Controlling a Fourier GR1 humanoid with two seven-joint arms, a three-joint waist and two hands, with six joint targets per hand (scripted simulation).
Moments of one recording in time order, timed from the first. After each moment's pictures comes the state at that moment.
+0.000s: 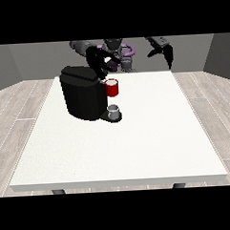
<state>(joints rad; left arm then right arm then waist) -0.31 0.09 0.10 -1.40 -0.11 -0.27 -0.13 -0.89 -0.29 -0.08 -1.05 0.18 -0.07 0.31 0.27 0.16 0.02</state>
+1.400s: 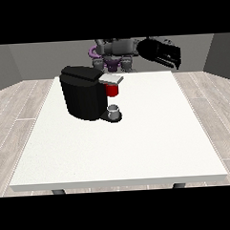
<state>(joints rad) -0.52 0.06 0.03 -1.41 -0.08 -0.34 -0.09 -1.15 -0.29 -0.12 -1.11 0.21 -0.05 0.28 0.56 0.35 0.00</state>
